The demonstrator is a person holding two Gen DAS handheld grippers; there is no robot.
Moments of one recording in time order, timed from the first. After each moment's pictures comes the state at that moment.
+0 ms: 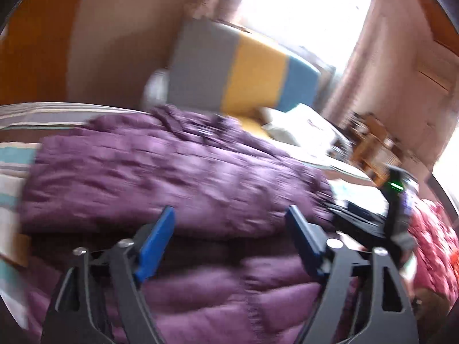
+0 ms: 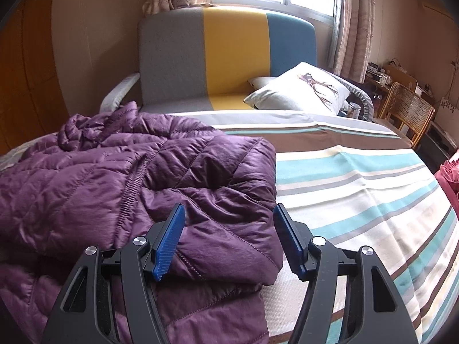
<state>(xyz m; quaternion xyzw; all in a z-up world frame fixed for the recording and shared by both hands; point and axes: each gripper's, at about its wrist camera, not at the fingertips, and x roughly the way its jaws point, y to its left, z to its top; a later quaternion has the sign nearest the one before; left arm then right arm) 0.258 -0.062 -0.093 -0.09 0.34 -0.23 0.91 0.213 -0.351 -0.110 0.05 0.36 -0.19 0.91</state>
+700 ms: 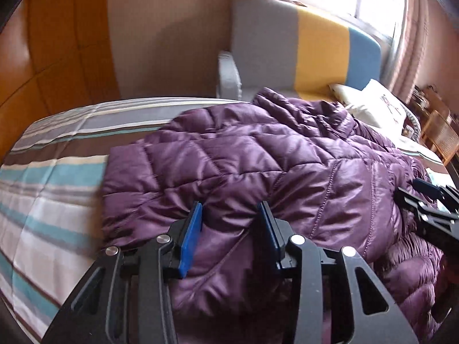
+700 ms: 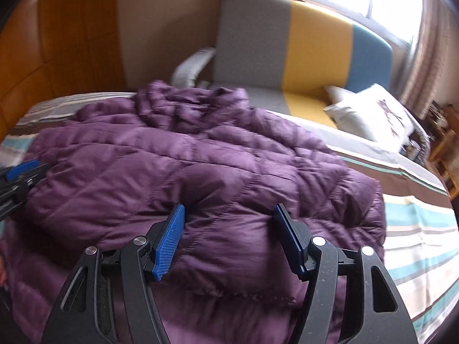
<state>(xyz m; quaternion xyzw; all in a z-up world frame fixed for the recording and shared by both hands) 0.348 -0.019 -0.127 0.02 0.40 -0.11 0.91 0.285 -0.258 -0.113 -0.02 0.42 -0.07 0.90</state>
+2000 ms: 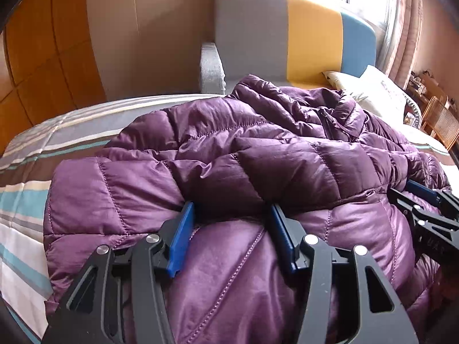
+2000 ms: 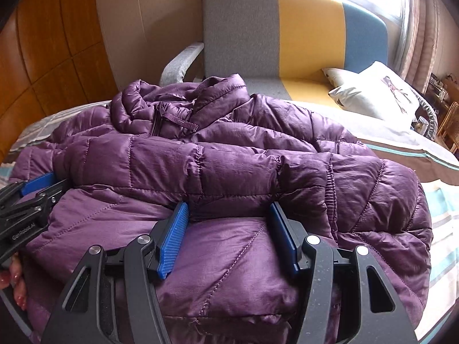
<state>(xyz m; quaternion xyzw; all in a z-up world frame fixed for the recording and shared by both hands) 0.396 -0.056 -0.152 0.05 0.41 -0.13 0.90 0.320 -0.260 -0.145 0.04 0.42 -0.06 0.90</state>
